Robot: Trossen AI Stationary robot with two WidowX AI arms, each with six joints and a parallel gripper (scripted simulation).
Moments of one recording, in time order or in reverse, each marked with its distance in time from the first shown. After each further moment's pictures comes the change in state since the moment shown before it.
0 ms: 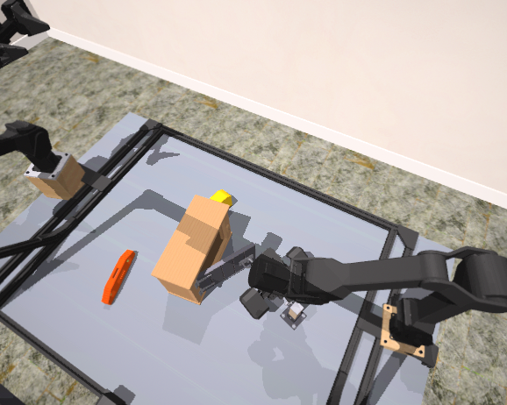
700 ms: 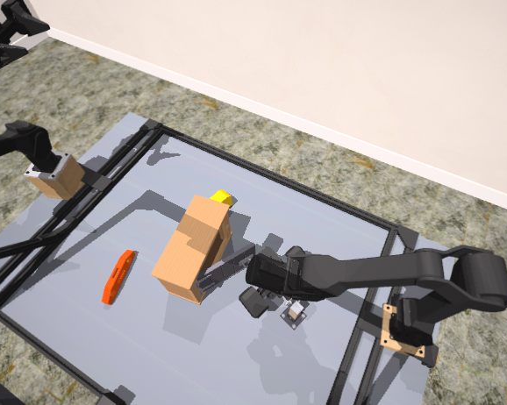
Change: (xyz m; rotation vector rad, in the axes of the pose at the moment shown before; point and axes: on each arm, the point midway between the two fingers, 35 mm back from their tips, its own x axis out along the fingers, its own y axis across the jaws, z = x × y) left arm 0.000 0.000 0.000 0.001 0.000 0.001; right arm 0.002 -0.001 -0.001 -0.001 0.050 -0.004
